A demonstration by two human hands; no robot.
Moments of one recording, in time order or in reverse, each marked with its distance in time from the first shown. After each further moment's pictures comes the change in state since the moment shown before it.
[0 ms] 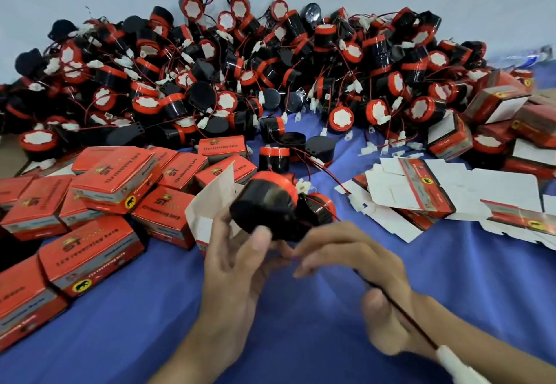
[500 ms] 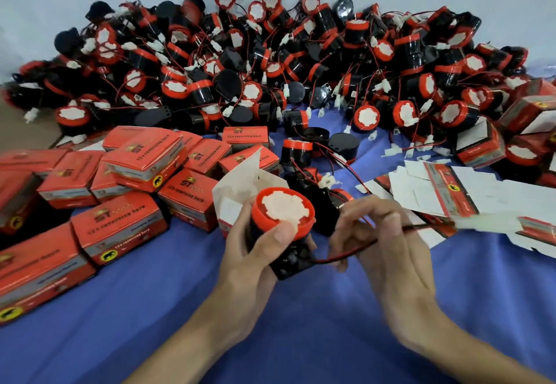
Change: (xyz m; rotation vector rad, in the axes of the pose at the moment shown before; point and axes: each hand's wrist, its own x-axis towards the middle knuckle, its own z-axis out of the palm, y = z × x) left_hand -0.003 0.007 -0.010 -0.064 -0.056 -0.122; right_hand 0.014 -0.010 0.011 0.443 0.348 0.380
